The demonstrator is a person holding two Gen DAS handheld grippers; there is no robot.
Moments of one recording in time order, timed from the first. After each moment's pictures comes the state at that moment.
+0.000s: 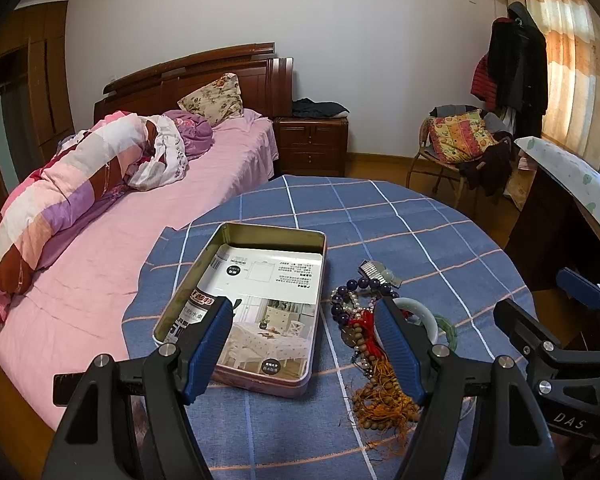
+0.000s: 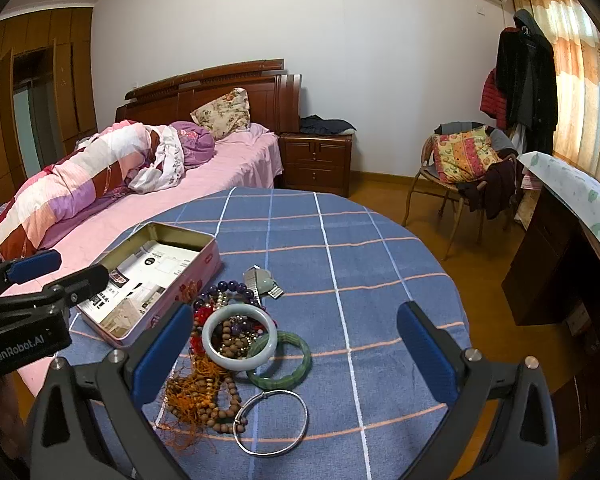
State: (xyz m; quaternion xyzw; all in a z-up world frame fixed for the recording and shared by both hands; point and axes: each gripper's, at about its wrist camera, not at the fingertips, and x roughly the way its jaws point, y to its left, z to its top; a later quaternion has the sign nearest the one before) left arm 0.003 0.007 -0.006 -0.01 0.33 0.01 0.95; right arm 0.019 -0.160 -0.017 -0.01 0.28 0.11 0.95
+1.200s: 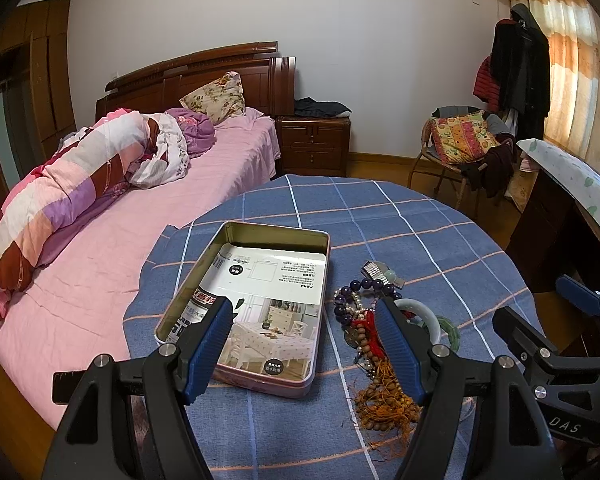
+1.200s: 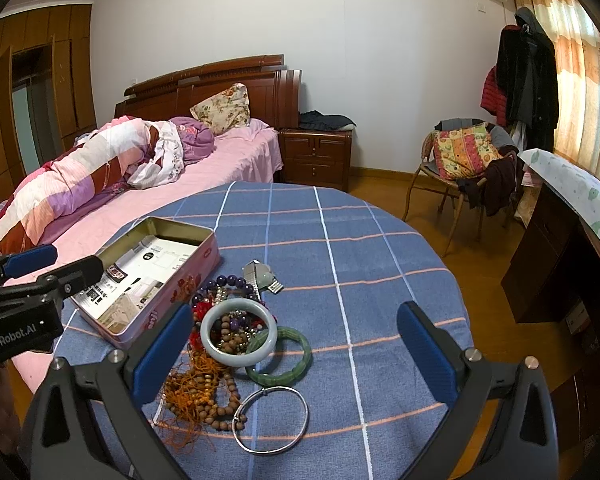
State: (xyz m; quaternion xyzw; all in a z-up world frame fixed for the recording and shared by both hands) left arm 0.003 0.009 -0.005 -0.01 0.33 0.02 0.95; right arm 0.022 -0.157 -0.029 -0.02 0.28 0.10 0.95
